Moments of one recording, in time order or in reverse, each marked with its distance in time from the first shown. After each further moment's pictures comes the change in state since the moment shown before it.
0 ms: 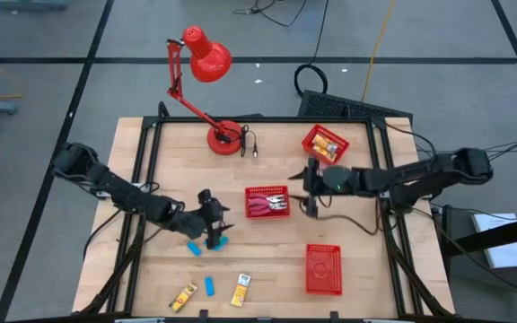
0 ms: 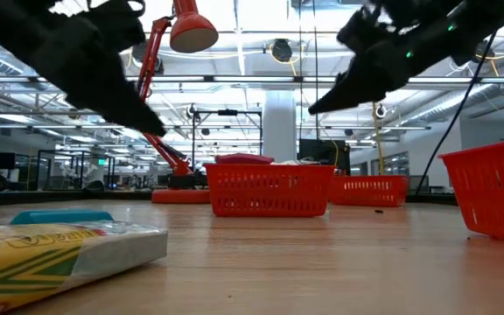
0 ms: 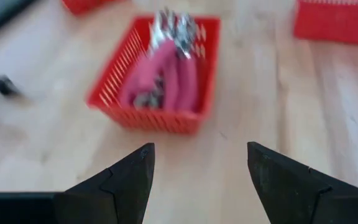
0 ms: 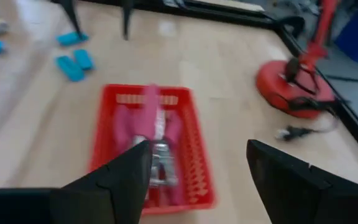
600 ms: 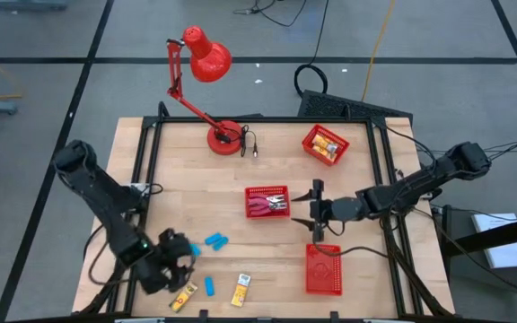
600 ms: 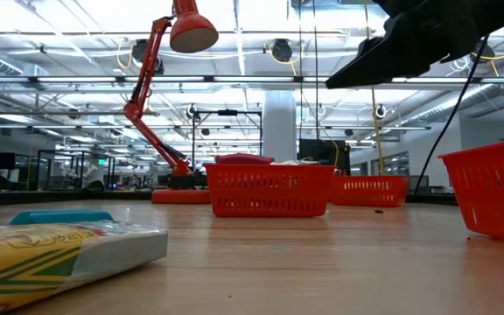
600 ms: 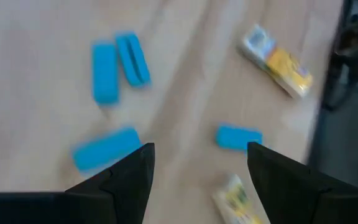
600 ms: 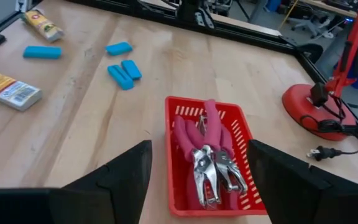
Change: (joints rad) left arm -0.488 0.007 0.310 -0.743 0.134 -0.926; right arm 0.333 0.000 0.000 0.006 0.282 0.072
